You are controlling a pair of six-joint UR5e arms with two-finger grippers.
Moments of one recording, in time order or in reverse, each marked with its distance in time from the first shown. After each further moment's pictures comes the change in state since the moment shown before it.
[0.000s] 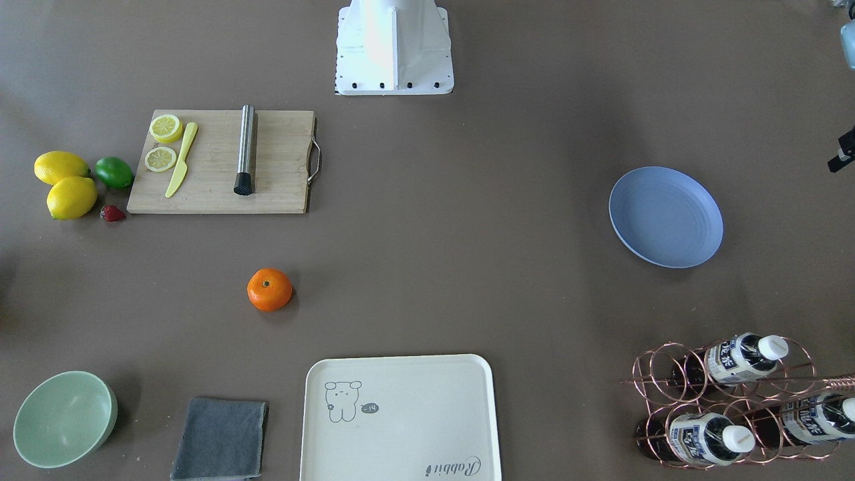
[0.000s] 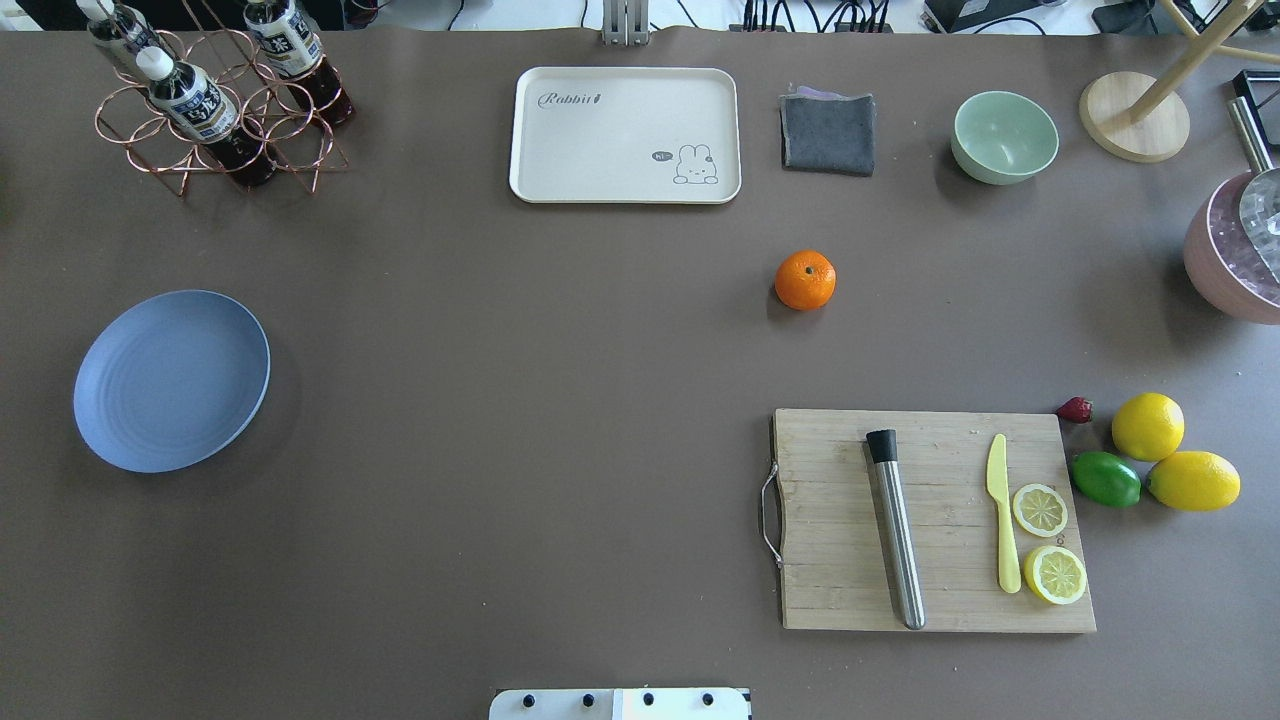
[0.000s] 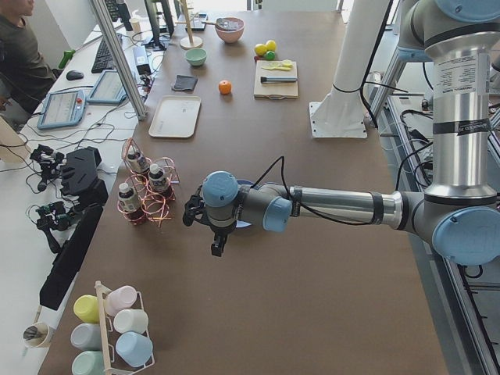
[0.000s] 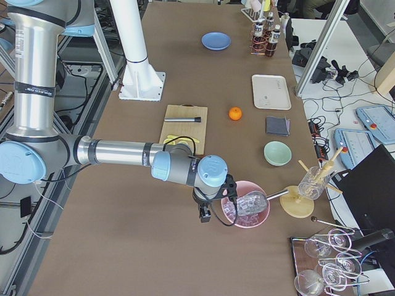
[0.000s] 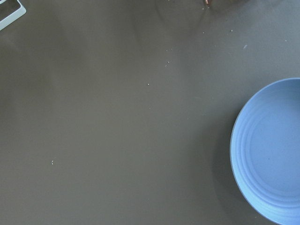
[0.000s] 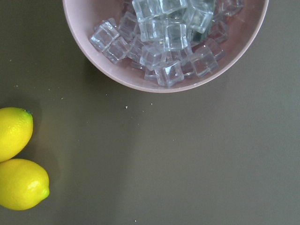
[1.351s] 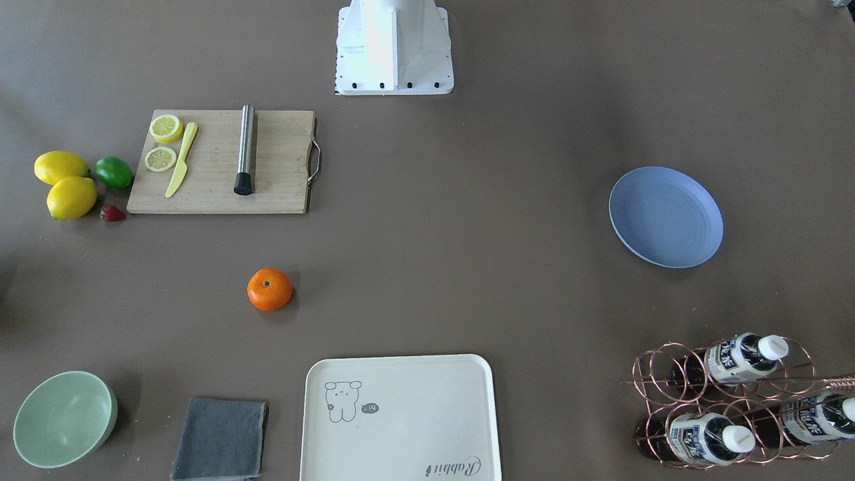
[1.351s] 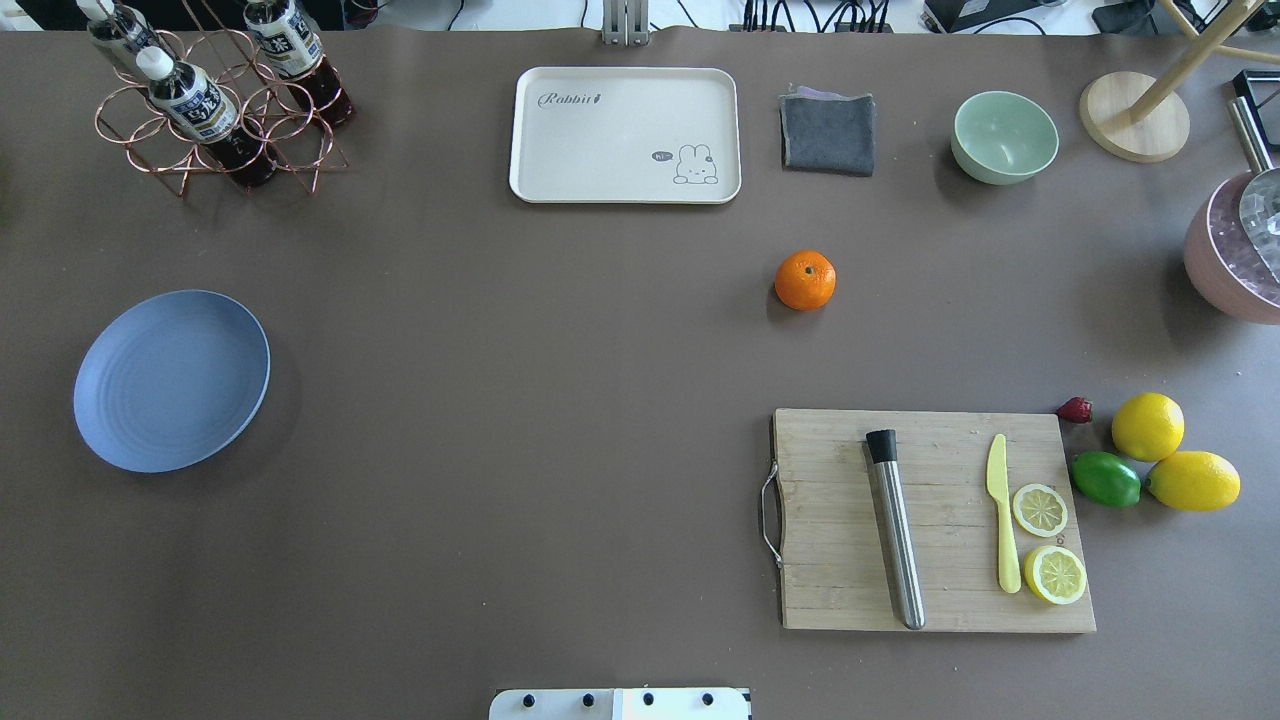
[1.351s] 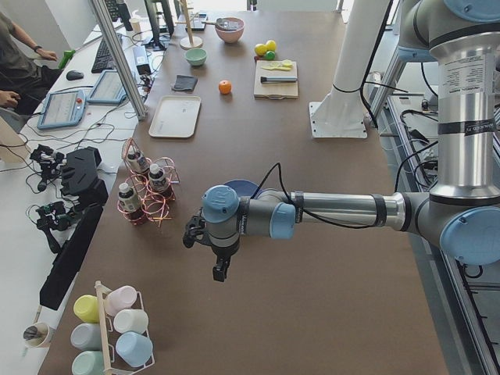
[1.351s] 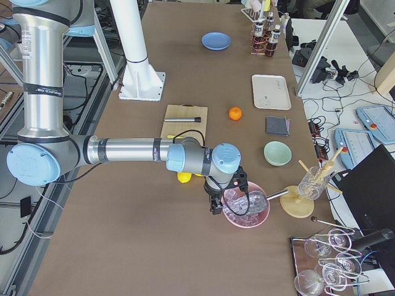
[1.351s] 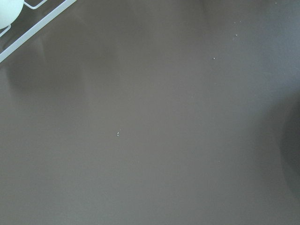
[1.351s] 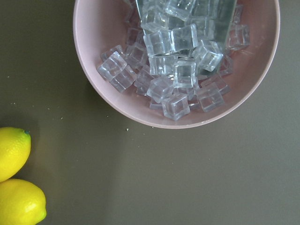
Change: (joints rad) left arm -0.073 0.004 0.029 0.165 0.100 0.219; right arm -0.052 0.059 -0.004 0.002 -0.062 0.046
